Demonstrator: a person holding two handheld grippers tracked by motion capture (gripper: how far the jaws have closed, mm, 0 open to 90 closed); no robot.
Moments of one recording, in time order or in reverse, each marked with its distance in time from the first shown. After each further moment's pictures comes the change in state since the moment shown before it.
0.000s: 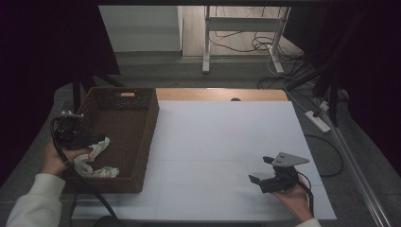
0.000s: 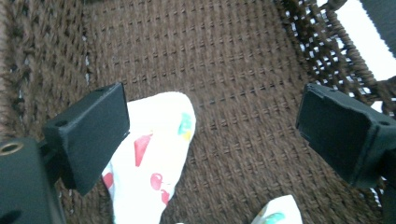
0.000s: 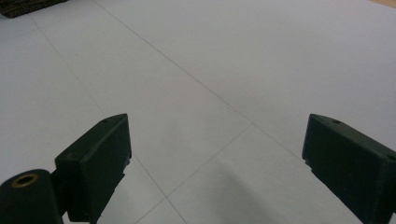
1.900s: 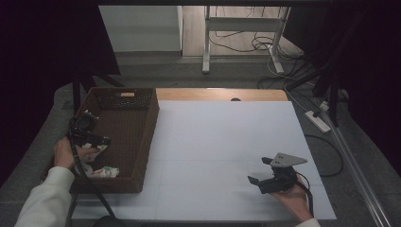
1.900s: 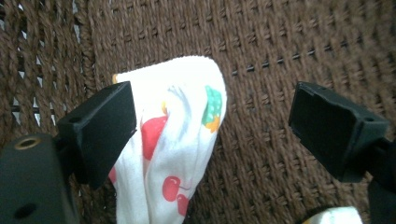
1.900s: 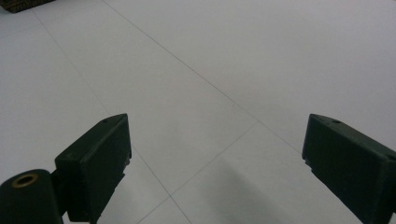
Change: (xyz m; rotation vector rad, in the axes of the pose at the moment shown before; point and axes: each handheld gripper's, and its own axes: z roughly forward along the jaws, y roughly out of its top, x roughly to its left) left arm 0.003 0.012 0.055 0.270 0.101 0.014; right arm 0.001 -0.001 0.003 0.014 0.012 -0.006
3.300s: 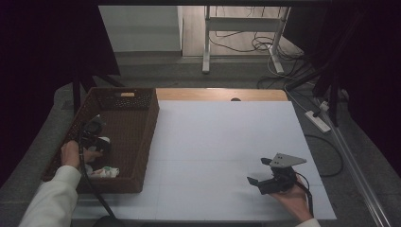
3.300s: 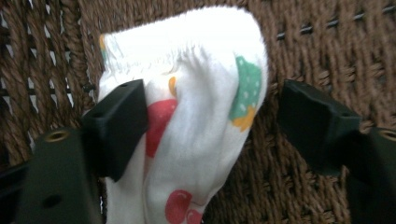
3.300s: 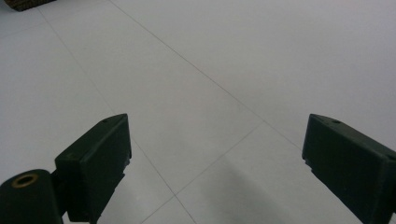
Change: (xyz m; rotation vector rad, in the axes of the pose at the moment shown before) left arm -0.002 0.003 0.040 0.187 0.092 -0.023; right arm 0.001 0.000 0.001 0.006 0.014 -0.006
